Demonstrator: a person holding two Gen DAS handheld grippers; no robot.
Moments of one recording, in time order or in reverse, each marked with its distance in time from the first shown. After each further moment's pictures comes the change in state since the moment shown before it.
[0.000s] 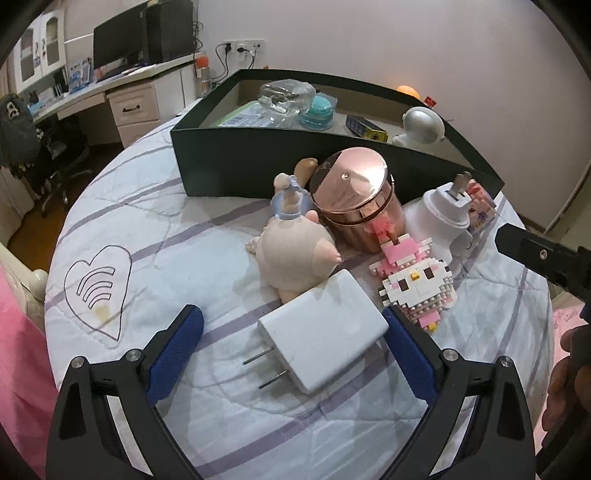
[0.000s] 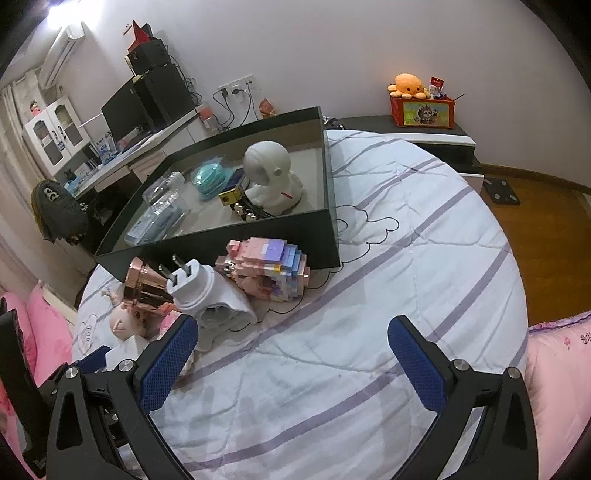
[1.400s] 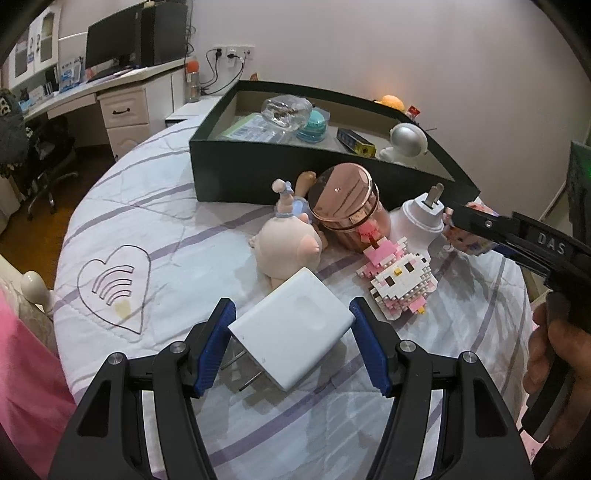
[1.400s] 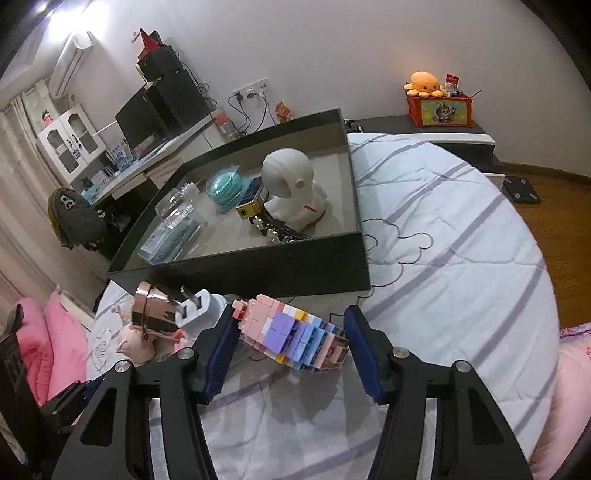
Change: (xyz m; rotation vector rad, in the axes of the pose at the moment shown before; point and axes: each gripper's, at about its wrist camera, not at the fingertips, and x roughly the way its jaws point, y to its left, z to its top) left arm -0.026 0.019 -0.005 -0.009 -0.031 -0.082; right arm 0.011 0.003 0.012 0.012 -0.016 0.094
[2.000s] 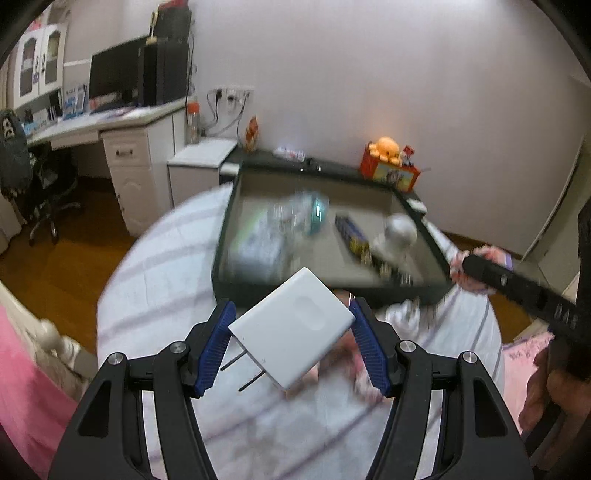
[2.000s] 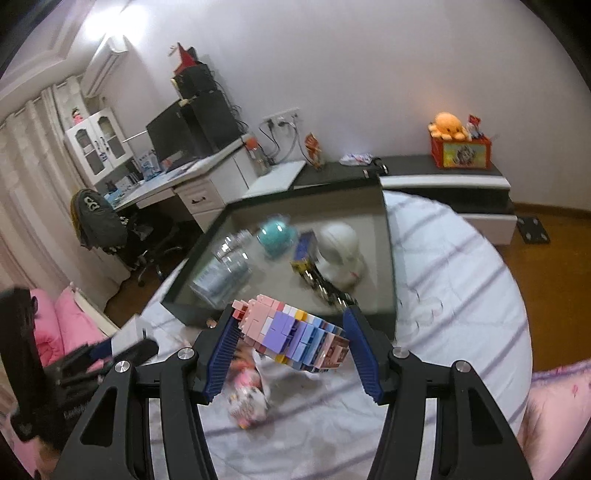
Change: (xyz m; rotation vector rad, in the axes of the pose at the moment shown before) left arm -0.045 0.006 0.080 0.014 -0.154 -0.011; right arm -0.046 0.045 0.039 -0.102 -0.102 0.058
